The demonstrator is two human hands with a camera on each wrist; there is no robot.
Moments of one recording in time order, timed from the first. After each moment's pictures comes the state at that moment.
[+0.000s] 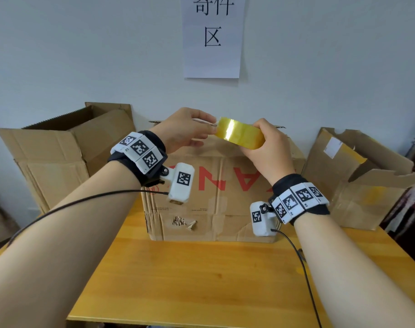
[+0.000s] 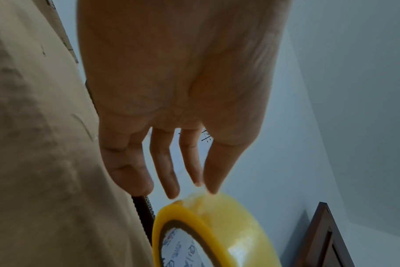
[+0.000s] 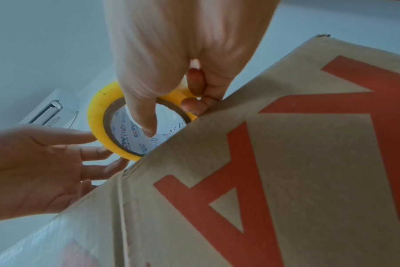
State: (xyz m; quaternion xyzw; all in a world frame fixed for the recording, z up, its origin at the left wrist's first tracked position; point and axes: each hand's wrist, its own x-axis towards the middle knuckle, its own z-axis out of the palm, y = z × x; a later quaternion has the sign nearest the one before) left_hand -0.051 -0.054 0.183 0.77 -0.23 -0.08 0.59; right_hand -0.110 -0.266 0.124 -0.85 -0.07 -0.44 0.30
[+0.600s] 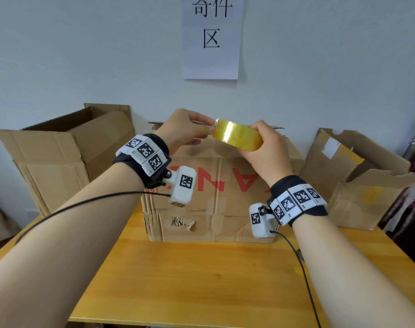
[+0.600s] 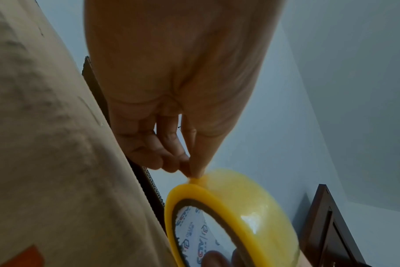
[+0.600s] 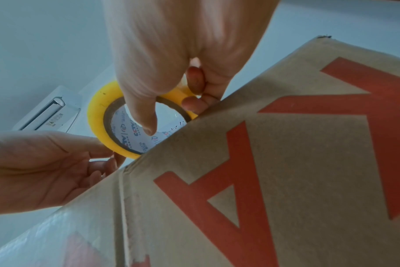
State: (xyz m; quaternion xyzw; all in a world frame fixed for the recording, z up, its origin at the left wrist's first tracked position) left_hand -0.049 -0.057 0.177 0.78 -0.22 -0.02 0.59; right_hand -0.112 -0.265 0.122 -0.84 -0.08 -0.44 0.30
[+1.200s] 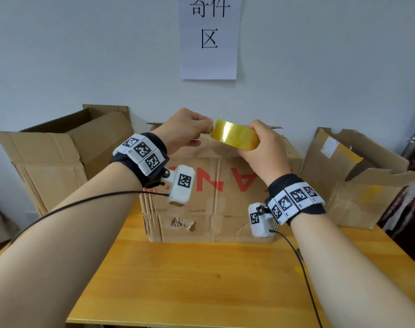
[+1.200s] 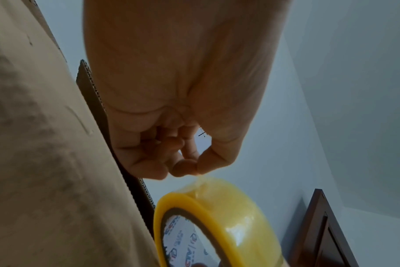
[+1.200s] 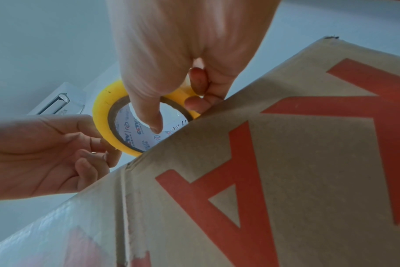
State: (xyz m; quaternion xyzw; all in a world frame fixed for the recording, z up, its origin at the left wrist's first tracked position) left_hand -0.055 -0.064 0.184 0.78 -0.22 -0.03 0.58; right_hand -0.115 -0.263 0.126 -0.86 -0.07 -0.43 0.28
